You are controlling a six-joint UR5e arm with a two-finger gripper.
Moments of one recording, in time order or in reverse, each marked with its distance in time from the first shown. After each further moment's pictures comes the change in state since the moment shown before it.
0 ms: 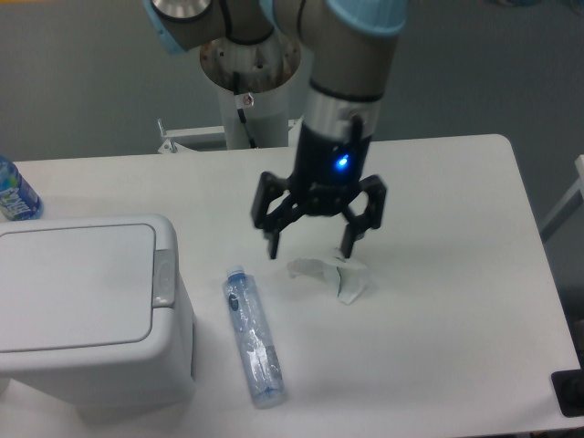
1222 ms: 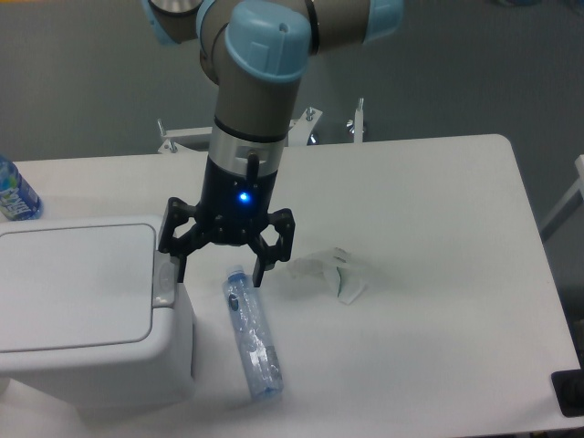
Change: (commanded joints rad) arm -0.111 0.000 -0.012 0.011 0.003 -0.032
